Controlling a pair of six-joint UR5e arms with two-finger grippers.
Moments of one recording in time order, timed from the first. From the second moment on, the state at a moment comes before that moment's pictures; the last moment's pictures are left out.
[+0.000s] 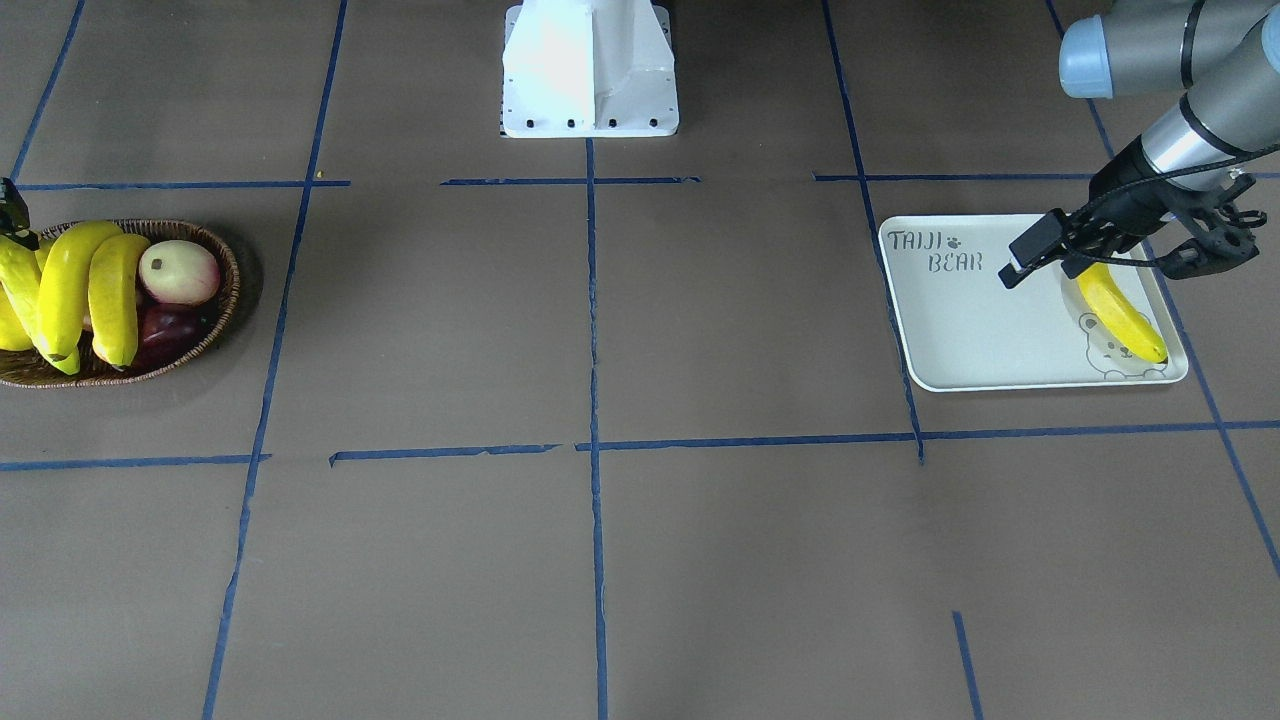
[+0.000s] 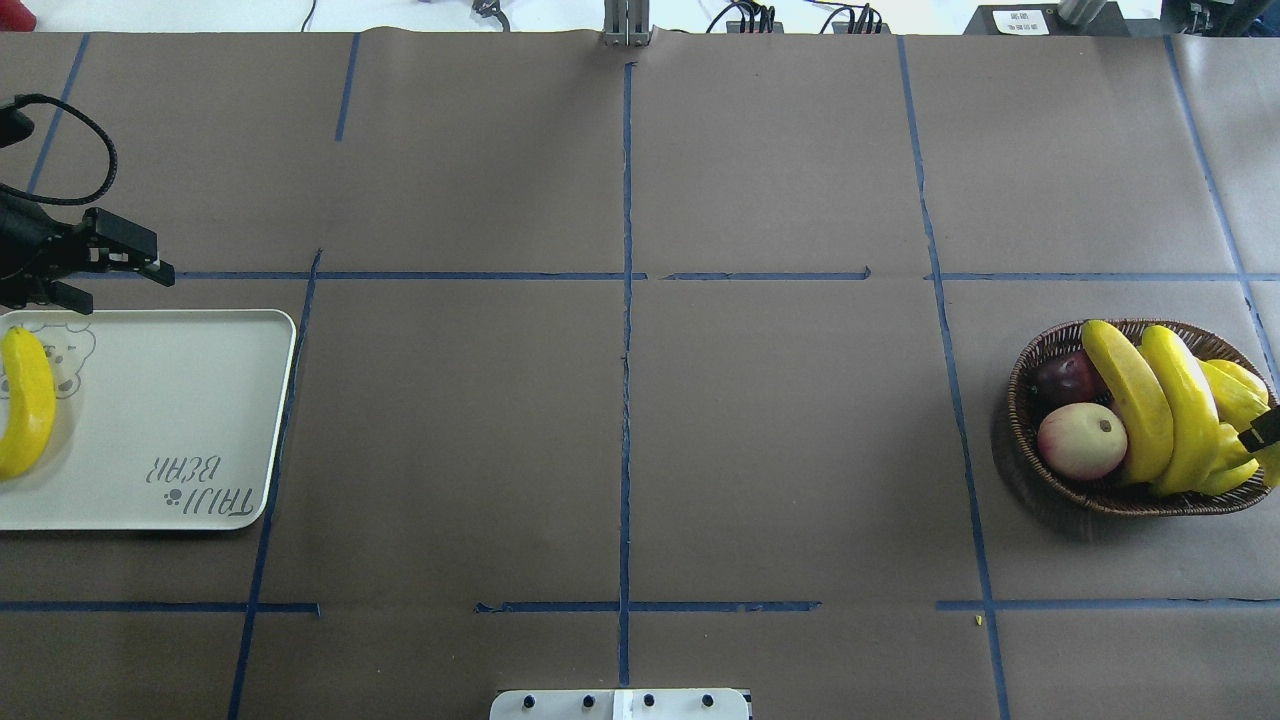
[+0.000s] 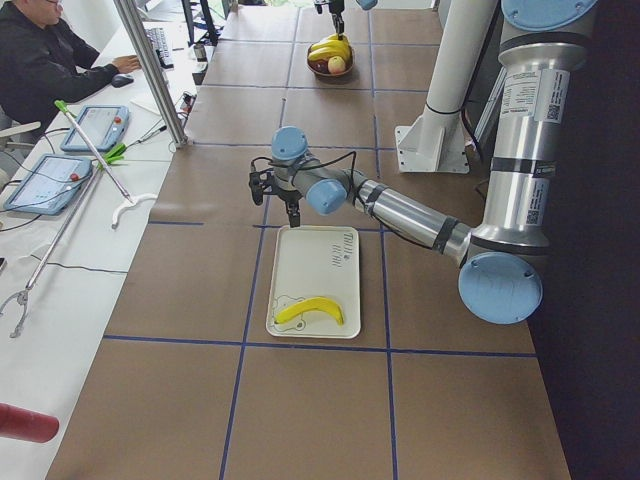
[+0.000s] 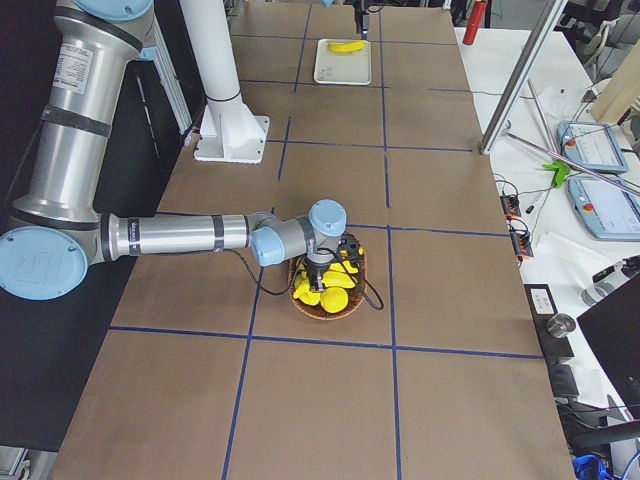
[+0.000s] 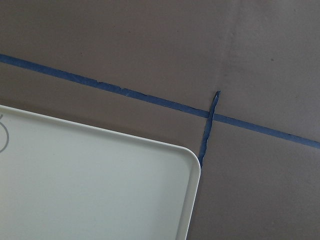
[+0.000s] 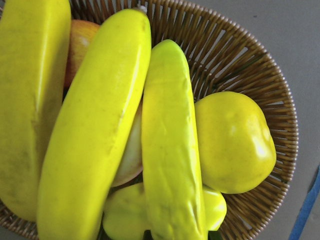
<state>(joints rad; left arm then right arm) -1.08 -1.63 -1.89 -1.91 -2.33 -1.08 1.14 -1.84 1.86 -1.31 2.34 0.21</state>
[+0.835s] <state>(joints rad) -1.07 -1.64 -1.90 -1.92 -2.33 -1.13 1.32 -1.86 1.98 -1.32 2.34 0.22</state>
